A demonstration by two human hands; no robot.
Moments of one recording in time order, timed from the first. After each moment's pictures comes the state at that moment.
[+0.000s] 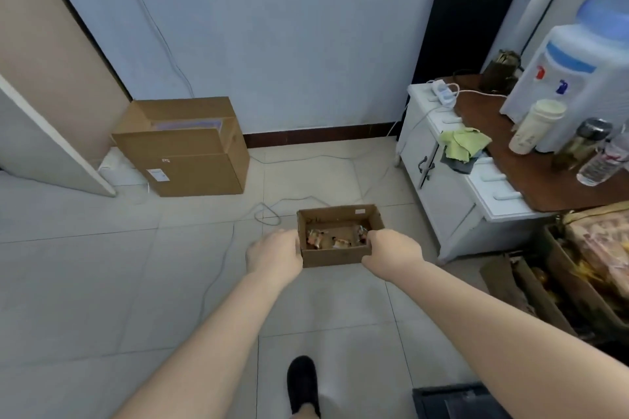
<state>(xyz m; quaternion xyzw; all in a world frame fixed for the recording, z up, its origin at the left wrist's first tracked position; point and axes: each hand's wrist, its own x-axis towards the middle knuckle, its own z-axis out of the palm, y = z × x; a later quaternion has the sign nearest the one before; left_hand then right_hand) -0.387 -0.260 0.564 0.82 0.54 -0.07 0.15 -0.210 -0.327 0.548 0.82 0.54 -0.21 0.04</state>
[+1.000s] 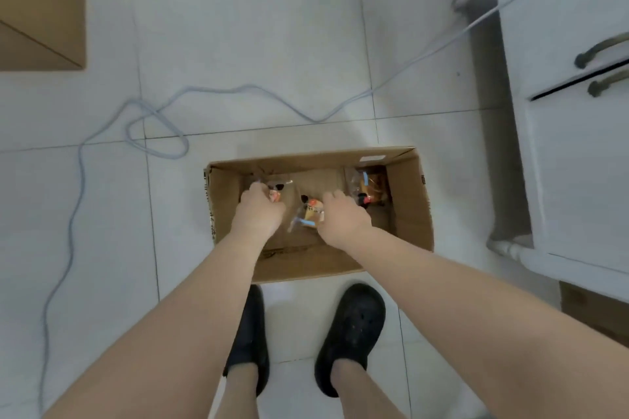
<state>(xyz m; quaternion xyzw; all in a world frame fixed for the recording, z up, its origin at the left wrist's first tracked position) -0.126 0.156 -0.035 0.54 0.68 -0.13 0.49 -0.003 0.089 -0.047 0.75 0.46 -0.45 0.15</state>
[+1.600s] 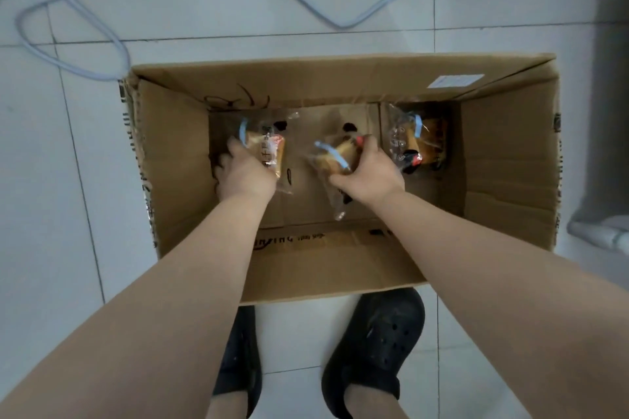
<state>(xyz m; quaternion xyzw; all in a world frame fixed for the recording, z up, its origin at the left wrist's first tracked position) -0.147 0.147 -0.241 0.50 0.74 -0.17 0.42 0.010 0.074 -0.238 0.83 0.35 -0.44 0.04</state>
